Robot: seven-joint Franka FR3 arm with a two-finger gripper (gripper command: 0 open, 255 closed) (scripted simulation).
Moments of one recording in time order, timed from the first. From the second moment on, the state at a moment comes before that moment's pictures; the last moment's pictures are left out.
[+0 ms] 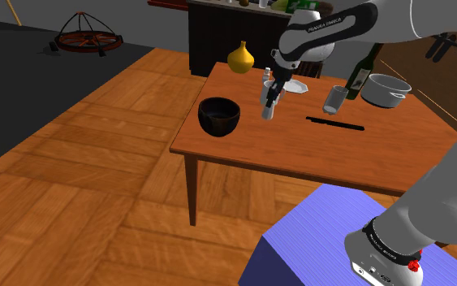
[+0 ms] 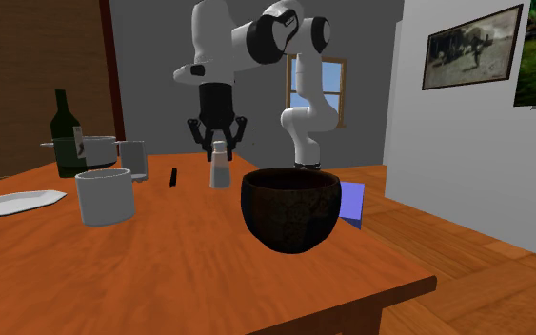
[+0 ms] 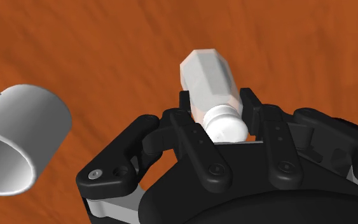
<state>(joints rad) -0.01 0.12 -0.14 -2.00 0.12 2.17 -0.59</state>
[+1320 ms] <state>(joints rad) -0.01 0.05 -0.14 -1.82 0.09 1.91 -0.55</state>
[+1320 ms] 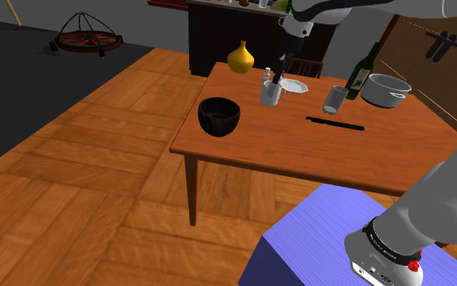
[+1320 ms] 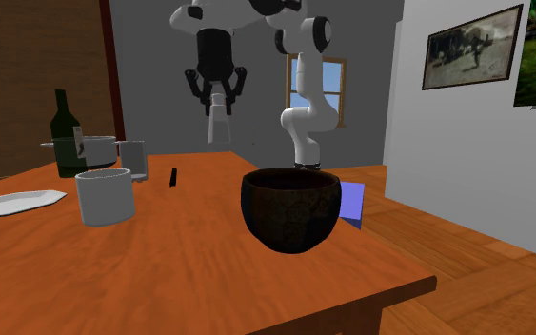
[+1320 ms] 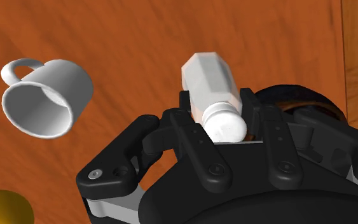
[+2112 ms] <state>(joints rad) 0.06 0.12 -0.08 -1.63 0.09 1.81 -0.42</state>
